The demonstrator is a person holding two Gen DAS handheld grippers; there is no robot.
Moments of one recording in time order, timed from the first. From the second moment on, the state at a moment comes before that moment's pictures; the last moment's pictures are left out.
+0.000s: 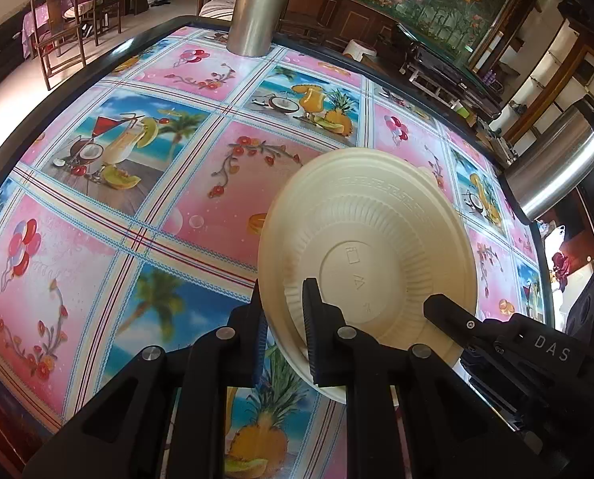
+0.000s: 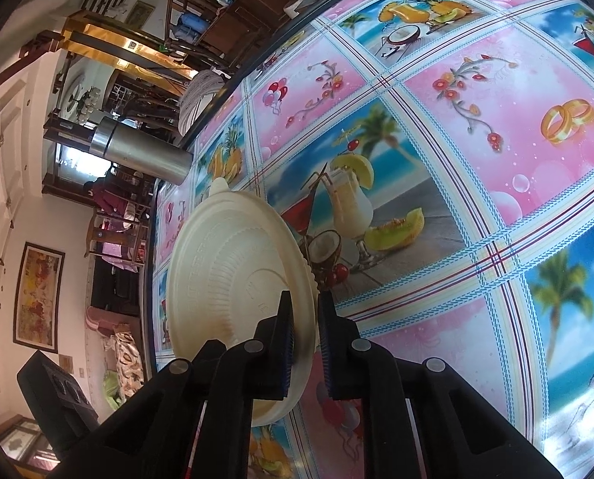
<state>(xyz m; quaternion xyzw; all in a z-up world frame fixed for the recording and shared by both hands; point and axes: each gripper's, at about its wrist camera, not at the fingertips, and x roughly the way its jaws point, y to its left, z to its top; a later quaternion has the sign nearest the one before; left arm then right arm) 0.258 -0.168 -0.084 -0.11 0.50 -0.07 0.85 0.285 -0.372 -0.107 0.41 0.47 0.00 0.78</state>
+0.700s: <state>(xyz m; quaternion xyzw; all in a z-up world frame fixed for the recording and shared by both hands) 0.121 -0.164 -0.078 -0.05 0.52 -0.15 0.84 0.151 -0.371 -0.107 0.43 0.49 0.02 0.76</state>
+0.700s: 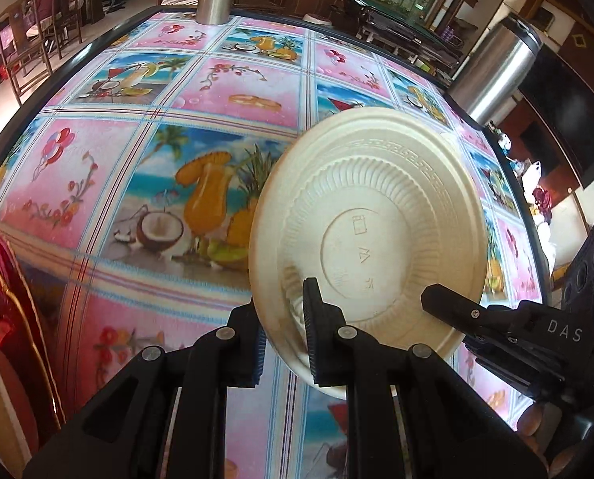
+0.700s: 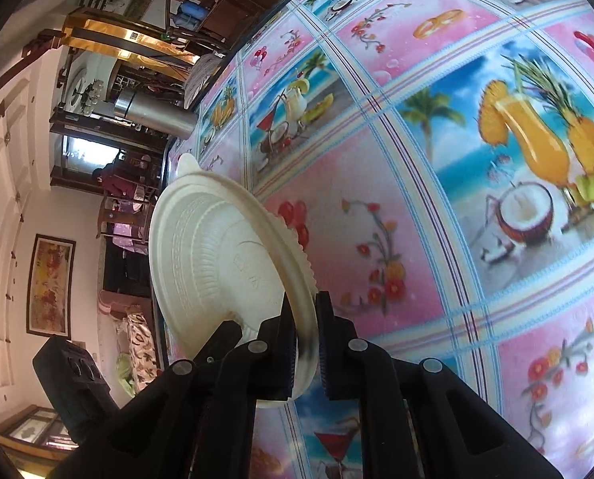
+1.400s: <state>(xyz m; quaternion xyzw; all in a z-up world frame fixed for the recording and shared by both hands) 0.005 -0.144 -0.066 0.03 0.48 -0.18 0.86 0.017 -0.352 -0.108 0.42 0.48 0.03 0.77</state>
